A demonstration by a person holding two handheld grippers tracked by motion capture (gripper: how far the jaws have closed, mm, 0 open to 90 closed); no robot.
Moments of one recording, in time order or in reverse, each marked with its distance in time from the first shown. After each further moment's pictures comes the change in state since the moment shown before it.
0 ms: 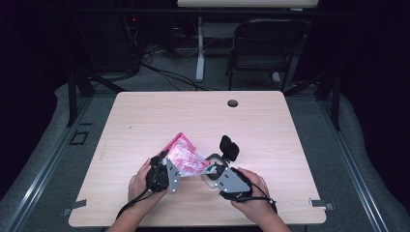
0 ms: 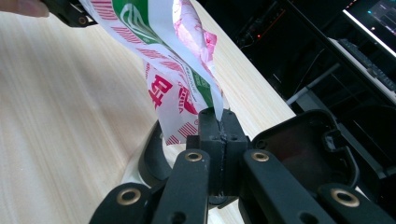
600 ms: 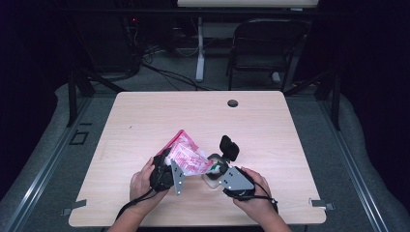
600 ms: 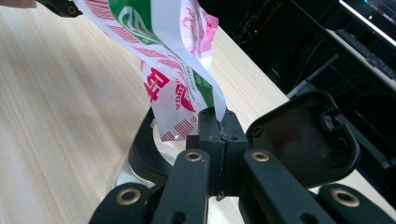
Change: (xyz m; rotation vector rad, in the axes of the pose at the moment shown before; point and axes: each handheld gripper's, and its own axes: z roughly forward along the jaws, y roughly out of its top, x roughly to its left) left arm -0.007 0.009 0.000 -0.018 0.069 0.072; right arm -0.005 -0.012 0.003 0.007 -0.008 0.048
